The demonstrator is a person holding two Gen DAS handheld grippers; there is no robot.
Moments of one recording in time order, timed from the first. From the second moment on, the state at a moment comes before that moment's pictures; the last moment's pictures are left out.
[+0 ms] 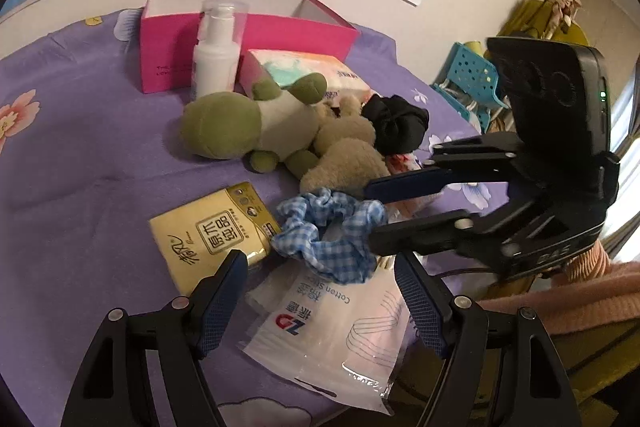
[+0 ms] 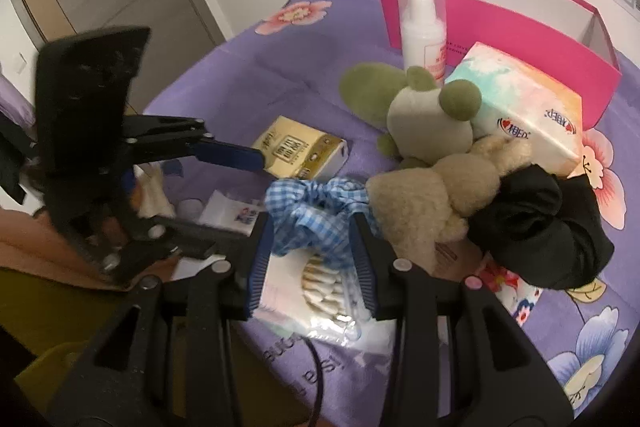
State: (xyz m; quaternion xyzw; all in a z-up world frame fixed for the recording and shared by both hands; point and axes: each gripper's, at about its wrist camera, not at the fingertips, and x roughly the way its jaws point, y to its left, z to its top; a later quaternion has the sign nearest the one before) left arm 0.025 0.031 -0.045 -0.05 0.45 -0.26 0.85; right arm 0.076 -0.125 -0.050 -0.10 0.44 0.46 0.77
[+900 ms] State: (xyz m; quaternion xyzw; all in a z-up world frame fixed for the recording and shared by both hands) left arm 0.055 0.018 -0.002 -0.04 0.35 -0.31 0.88; right arm 0.090 -0.148 0.005 0.00 0.38 0.51 0.77
